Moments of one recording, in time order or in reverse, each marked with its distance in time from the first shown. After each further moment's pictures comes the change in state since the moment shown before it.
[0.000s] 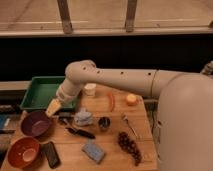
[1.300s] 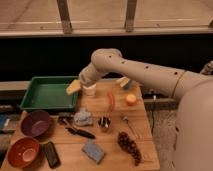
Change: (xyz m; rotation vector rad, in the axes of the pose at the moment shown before) arm -0.011 -0.083 -0.086 0.128 -0.155 0.168
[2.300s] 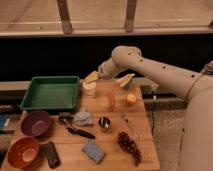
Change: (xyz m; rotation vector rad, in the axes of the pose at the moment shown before) arm 0.009 -0.120 -0.053 0.124 -0.108 0.295
